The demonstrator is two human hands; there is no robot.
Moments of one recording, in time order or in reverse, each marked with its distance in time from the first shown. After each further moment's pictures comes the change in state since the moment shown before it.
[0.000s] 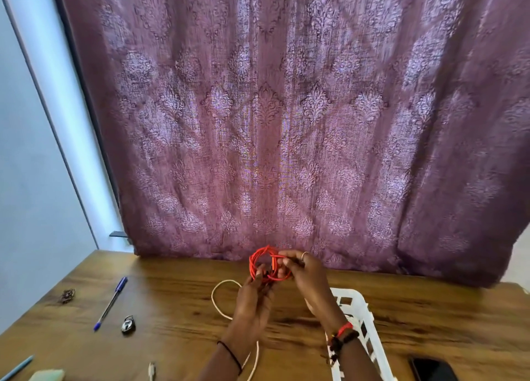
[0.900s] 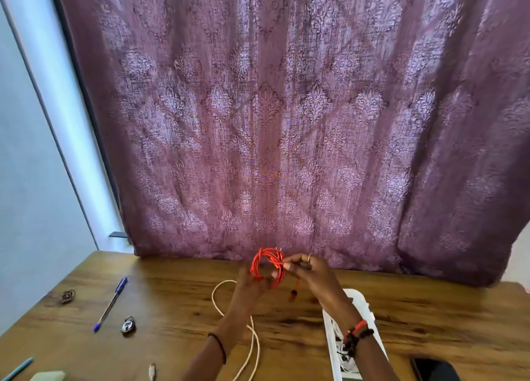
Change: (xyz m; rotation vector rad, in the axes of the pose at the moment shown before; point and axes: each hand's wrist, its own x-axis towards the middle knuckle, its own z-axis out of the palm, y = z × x) left_hand 0.004 0.017 -0.007 0.836 -0.155 0.269; right_hand 0.010 0.012 -0.024 -0.061 -0.152 -0.050
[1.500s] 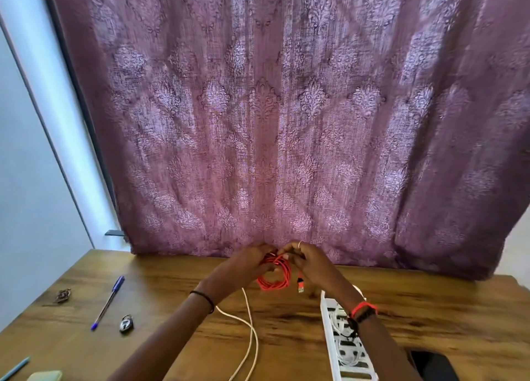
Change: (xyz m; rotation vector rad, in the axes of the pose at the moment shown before) left_hand 0.049 0.042 -0.023 1.211 -0.429 0.561; right_hand 0.009 -0.021 -0.011 -0.401 -0.160 -0.138
